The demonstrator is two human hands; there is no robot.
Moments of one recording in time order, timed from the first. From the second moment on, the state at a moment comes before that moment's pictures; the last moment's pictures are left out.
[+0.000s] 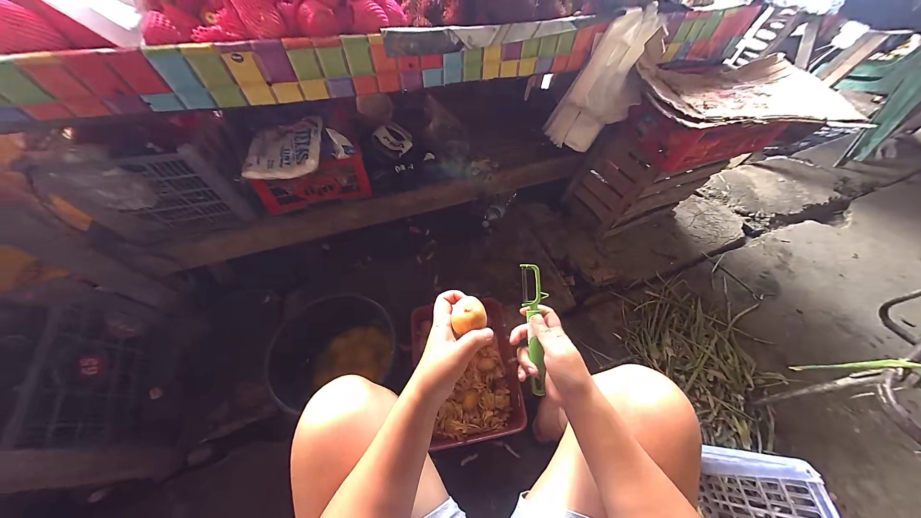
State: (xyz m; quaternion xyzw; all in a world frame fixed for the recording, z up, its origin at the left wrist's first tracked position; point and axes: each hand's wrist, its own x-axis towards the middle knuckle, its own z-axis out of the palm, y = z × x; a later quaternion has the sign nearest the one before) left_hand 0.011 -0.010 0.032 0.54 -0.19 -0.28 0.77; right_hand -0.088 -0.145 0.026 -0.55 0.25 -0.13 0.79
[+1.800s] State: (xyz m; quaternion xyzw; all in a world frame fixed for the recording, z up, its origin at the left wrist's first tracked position) left_hand 0.015 0.005 0.027 0.68 -0.22 -0.33 0.61; right_hand -0.094 -0.159 -0.014 -0.89 0.00 -0.35 0.28
